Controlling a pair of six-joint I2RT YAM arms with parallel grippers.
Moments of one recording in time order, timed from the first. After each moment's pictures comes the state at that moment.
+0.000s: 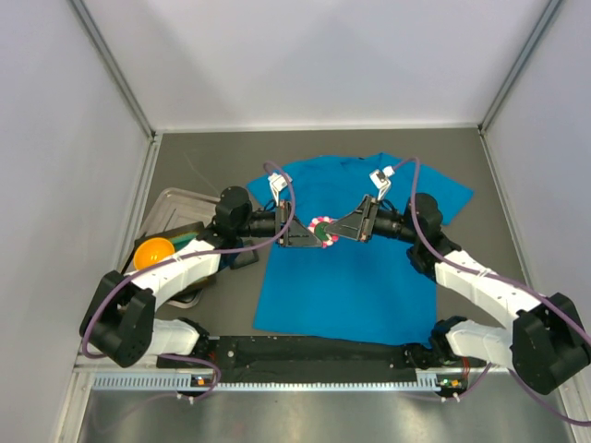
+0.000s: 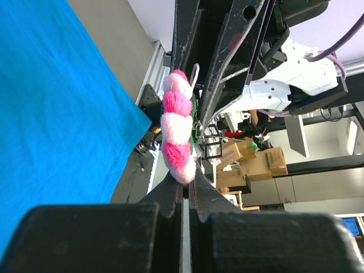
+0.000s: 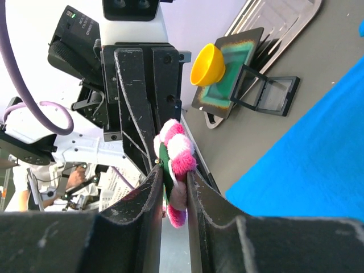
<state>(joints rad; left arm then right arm) -0.54 1.31 0.71 0.50 1.00 -1.05 0.51 1.13 0.60 0.48 -0.73 1.00</state>
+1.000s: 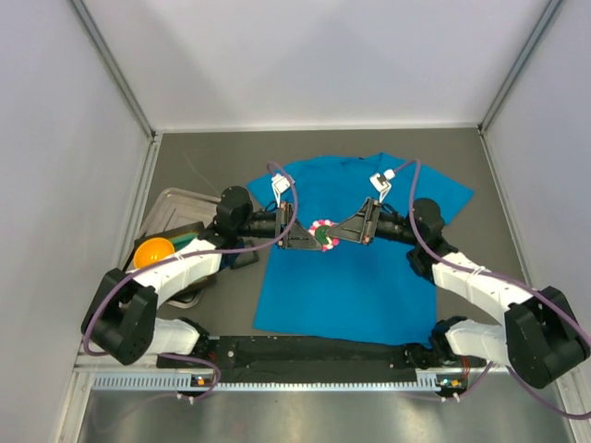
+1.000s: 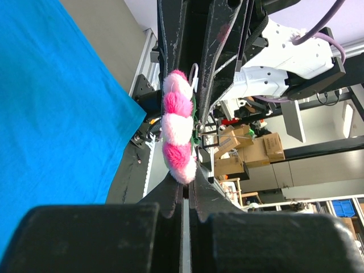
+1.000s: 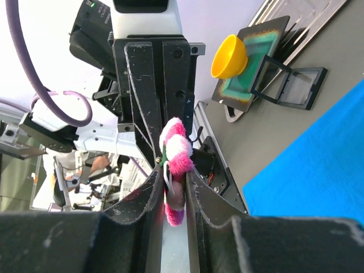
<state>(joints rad) -0.54 1.32 0.71 0.52 1.06 -1.05 0.48 1.16 0.54 0.67 -0.81 1.12</state>
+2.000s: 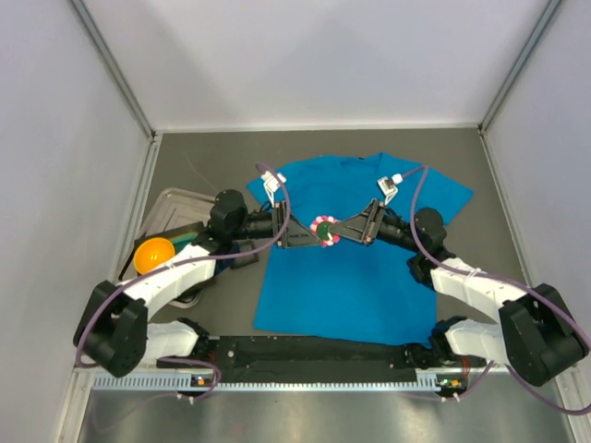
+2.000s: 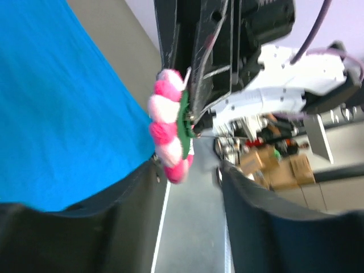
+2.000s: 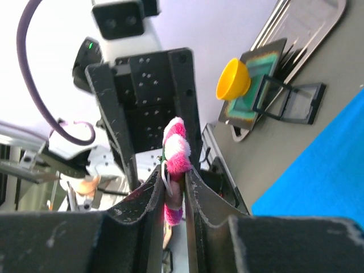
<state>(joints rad) -0.54 1.28 0.69 0.50 0.98 -0.99 0.47 1.19 0.46 0.86 -0.75 1.24</state>
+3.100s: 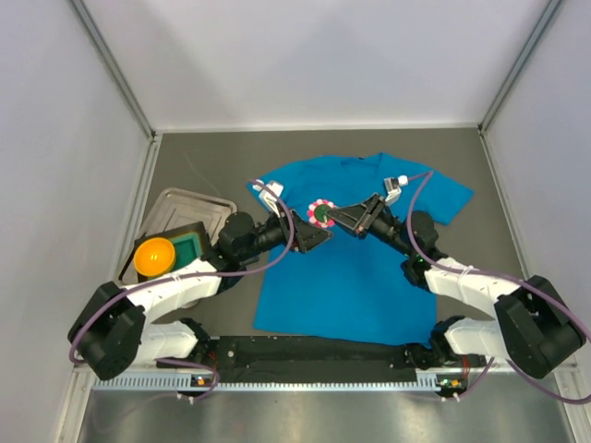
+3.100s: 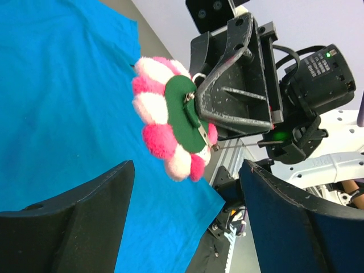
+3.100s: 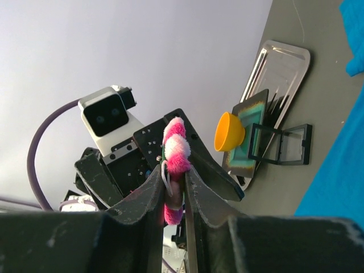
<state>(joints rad) -0.71 1.21 0.56 0.64 0.39 -0.81 0.55 1.22 0.45 0.90 -0.39 1.35</state>
